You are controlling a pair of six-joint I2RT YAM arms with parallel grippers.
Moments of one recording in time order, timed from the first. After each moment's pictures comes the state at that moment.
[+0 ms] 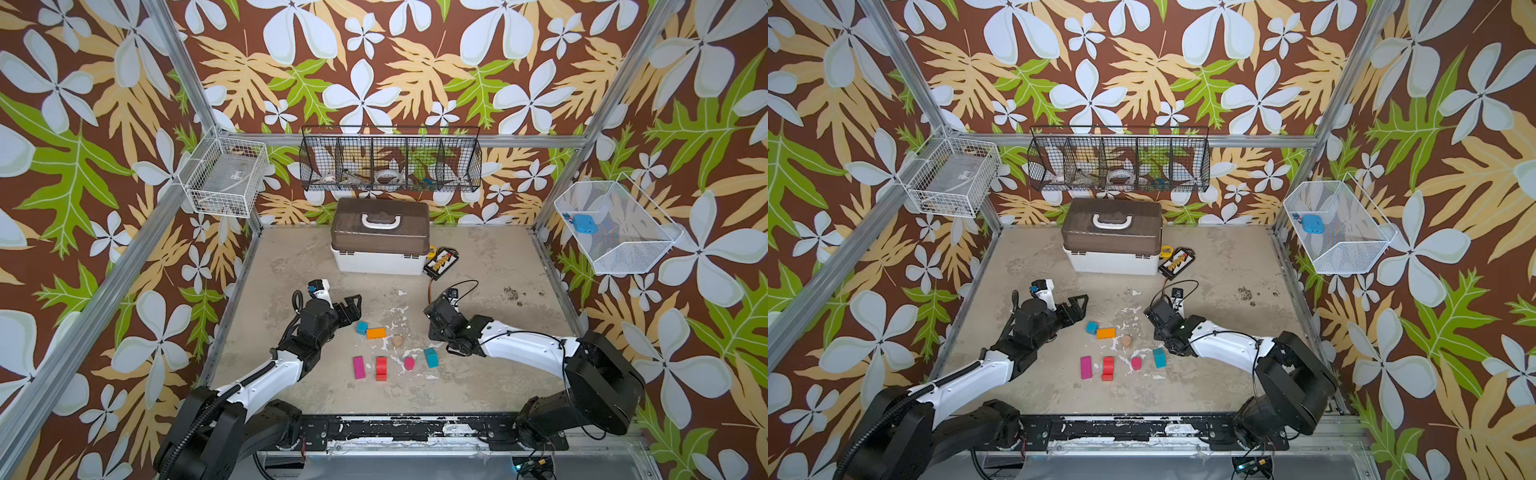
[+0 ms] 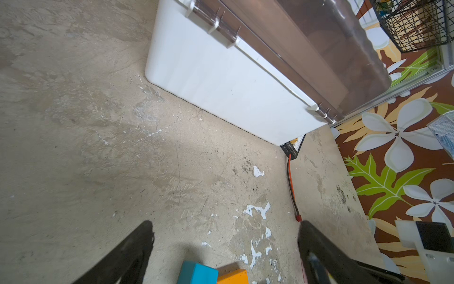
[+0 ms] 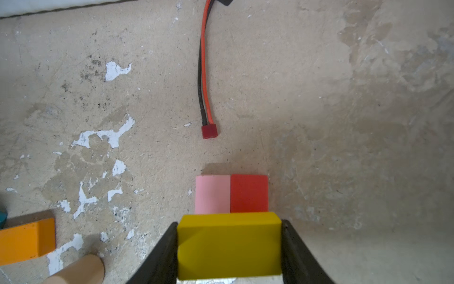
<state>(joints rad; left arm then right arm) -0.39 1.14 0.39 0.33 -0.01 -0.72 0.77 1.52 0.81 -0.36 0.41 0.79</state>
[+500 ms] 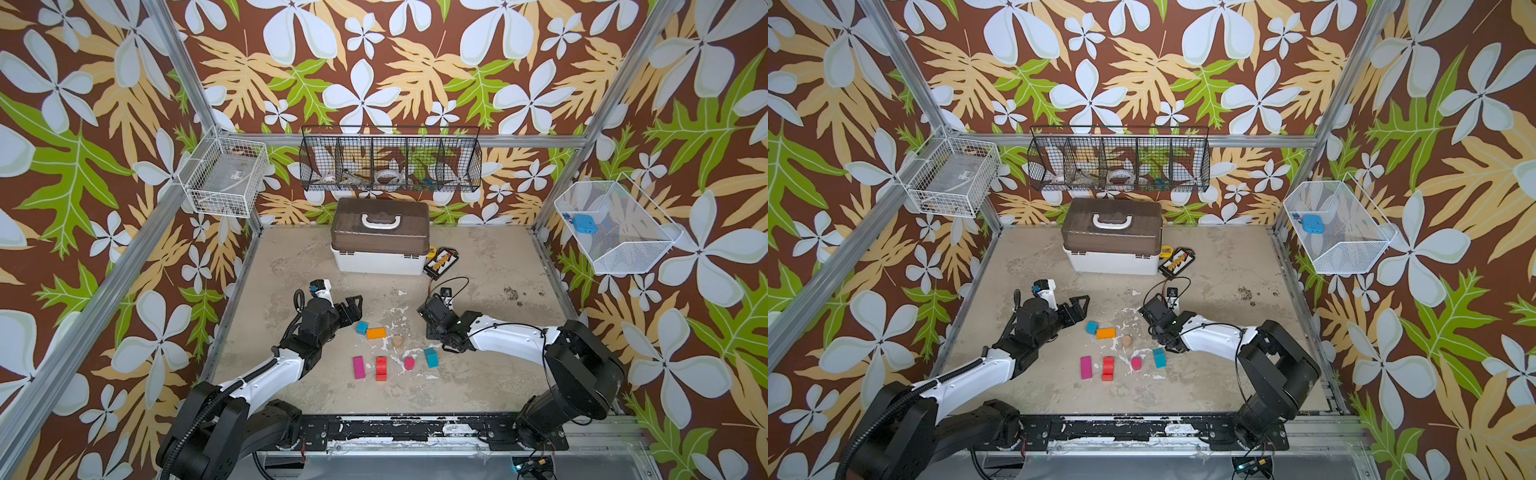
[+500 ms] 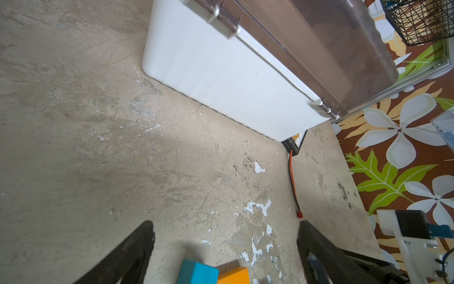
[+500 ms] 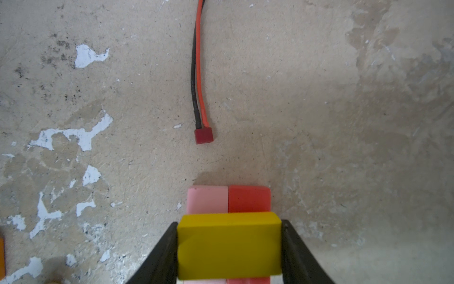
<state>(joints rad) -0.39 1.16 0.39 0.34 0.01 -0.72 0.77 1.60 0.85 -0.39 0.44 0.77</state>
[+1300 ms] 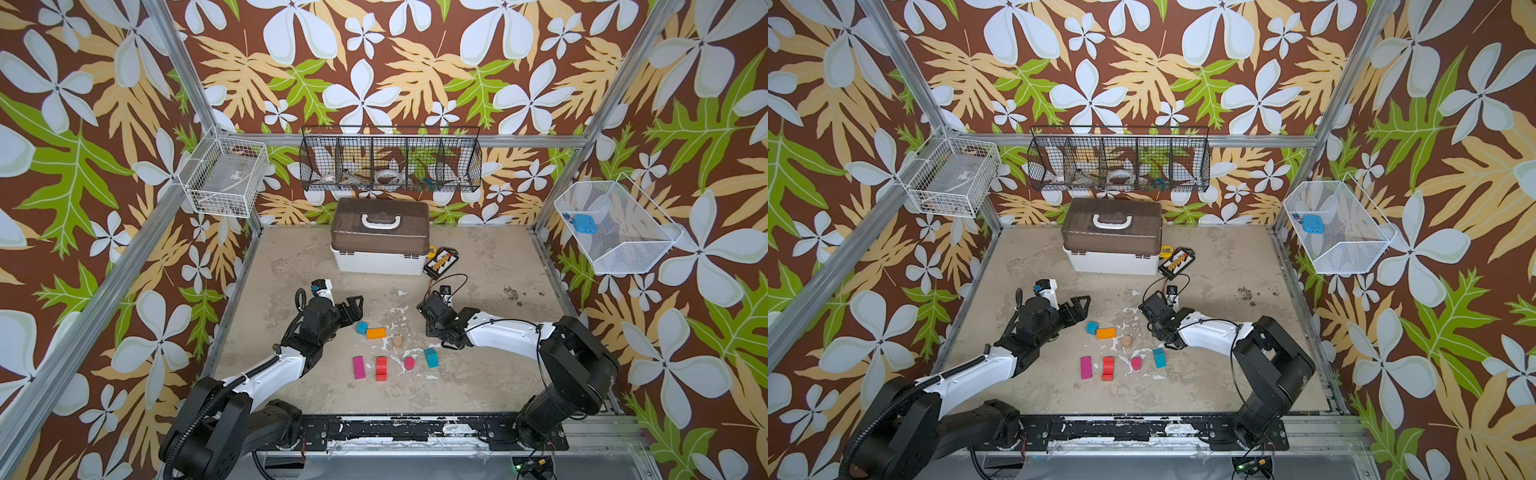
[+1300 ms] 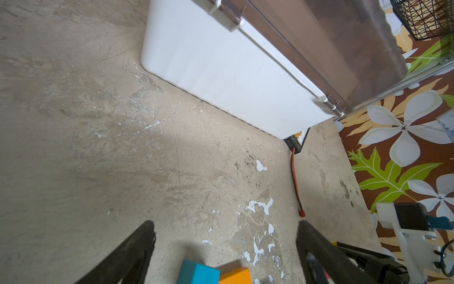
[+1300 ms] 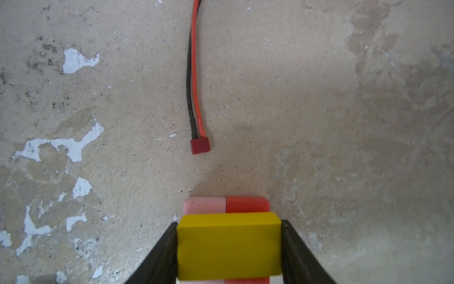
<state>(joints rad) -0.39 1.19 0.40 0.34 0.01 -0.72 0.75 1.64 0.89 -0.40 0.44 0.75</state>
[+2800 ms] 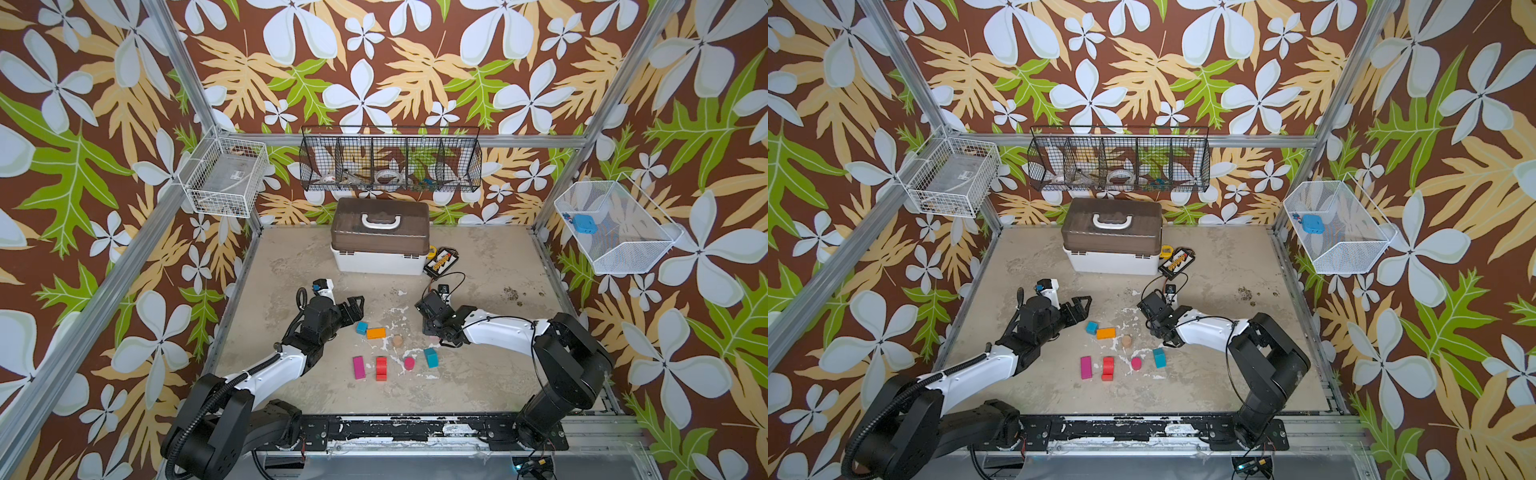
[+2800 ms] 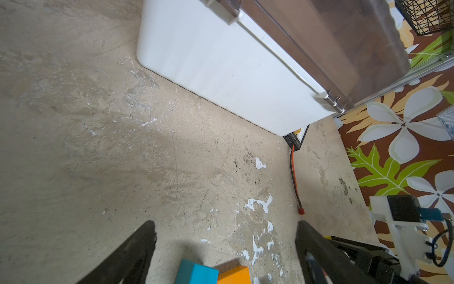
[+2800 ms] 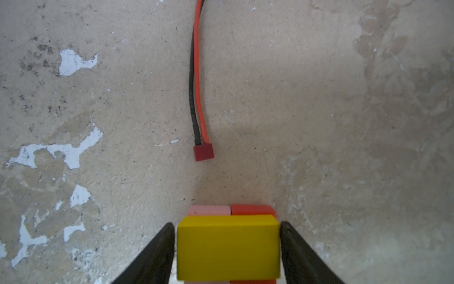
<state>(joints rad) -0.39 1.20 0.41 0.34 0.02 -0.72 0.74 1.67 0.91 -0.40 0.43 0.75</state>
